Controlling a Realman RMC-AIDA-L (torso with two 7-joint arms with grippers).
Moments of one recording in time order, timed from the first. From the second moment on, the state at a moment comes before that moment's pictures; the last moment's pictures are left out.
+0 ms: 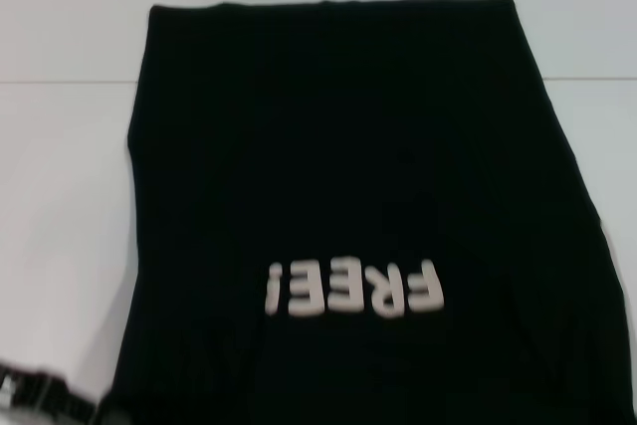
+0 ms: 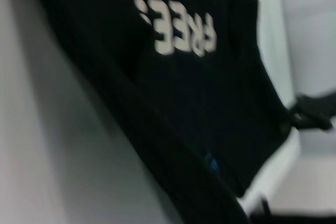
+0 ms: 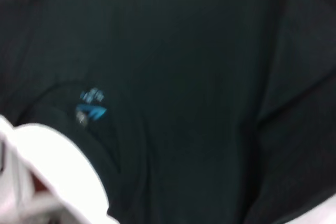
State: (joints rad) left arm -0.57 -1.85 0.57 0.51 2.48 1.96 -2.25; right arm 0.69 1.91 -0.76 -0.68 -2.73 -1.85 2.20
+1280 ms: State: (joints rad) left arm -0.71 -1.99 0.12 0.46 2.23 1.20 -2.07; right arm 0.71 1.99 -0.36 -0.54 -2.18 -1.09 2.03
